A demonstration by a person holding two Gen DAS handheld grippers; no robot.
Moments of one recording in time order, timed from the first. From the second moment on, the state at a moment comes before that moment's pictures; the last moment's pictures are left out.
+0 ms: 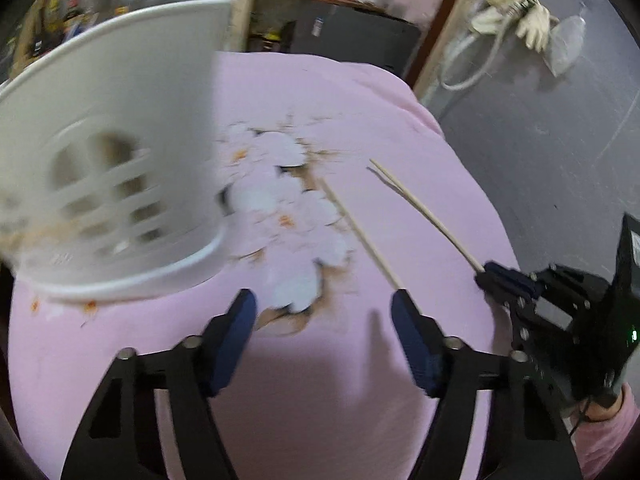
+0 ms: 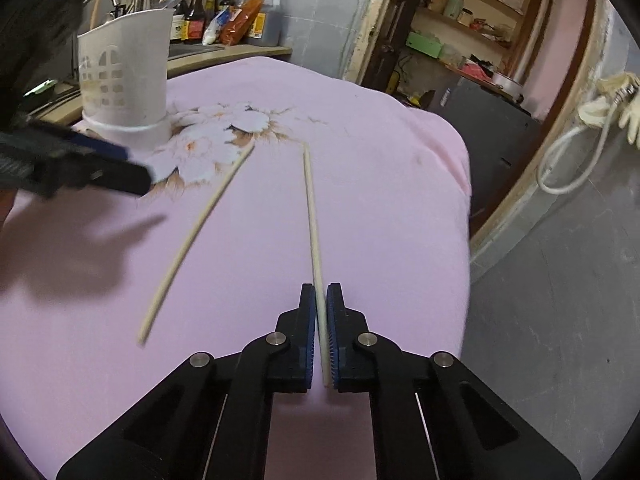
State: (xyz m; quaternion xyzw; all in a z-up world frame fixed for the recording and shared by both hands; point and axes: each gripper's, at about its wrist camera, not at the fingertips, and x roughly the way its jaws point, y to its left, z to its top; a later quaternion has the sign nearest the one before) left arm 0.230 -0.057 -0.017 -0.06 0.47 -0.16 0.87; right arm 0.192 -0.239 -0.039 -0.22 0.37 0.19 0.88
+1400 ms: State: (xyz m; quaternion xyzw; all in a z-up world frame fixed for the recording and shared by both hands) left arm 0.249 -0.069 -0.026 -0.02 0.57 -0.21 0.80; right arm 0.261 -0.211 -0.034 -0.09 0.50 0.25 0.82
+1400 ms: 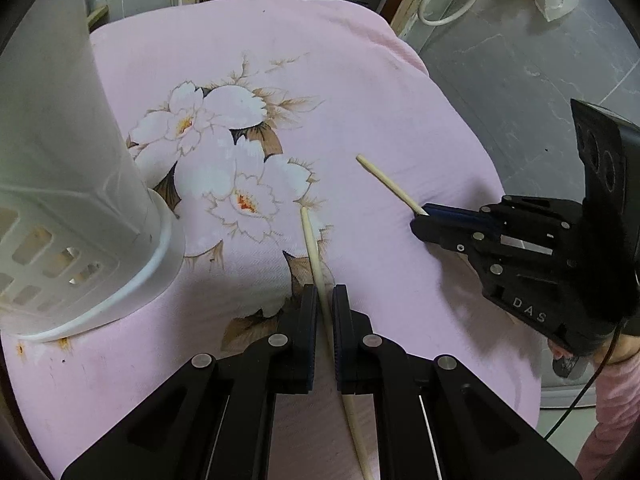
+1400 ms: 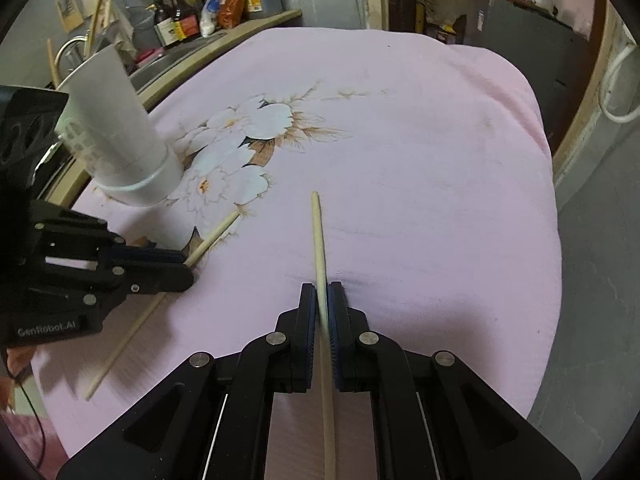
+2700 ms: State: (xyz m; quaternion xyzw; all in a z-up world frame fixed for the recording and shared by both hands) left arm 0.135 0.068 0.119 -0.13 -0.03 -0.12 0.98; right arm 0.163 -0.147 0.120 0.09 -0.08 0.33 0.94
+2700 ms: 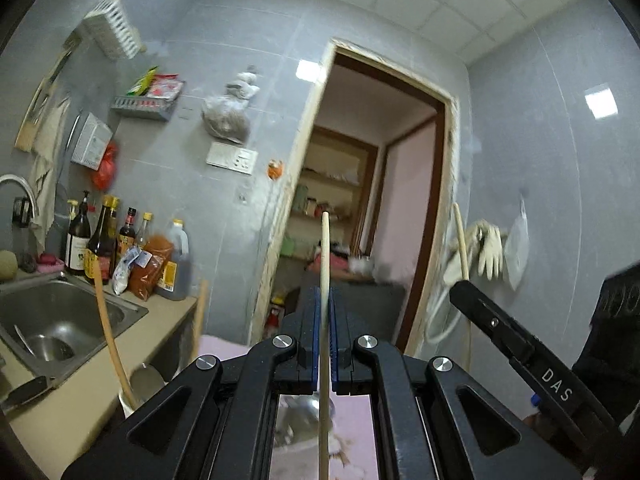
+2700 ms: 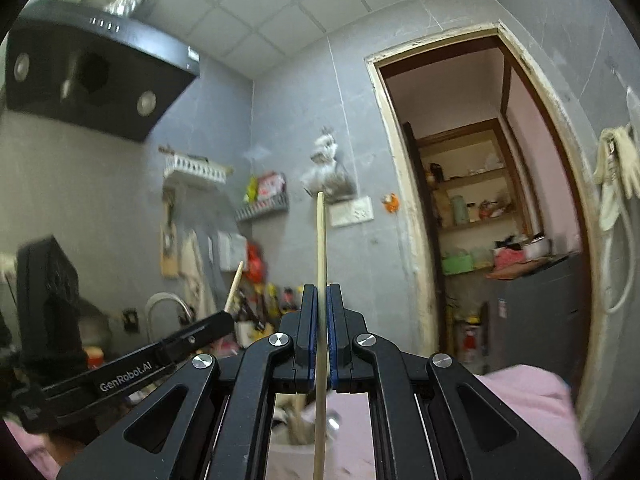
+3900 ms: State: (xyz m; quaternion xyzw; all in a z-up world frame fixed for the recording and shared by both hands) left arm 0.199 0.155 0.071 -0.18 -0.05 0.02 0.98; right arm 0.227 -0.084 0.067 0.12 -0.07 0.30 0.94
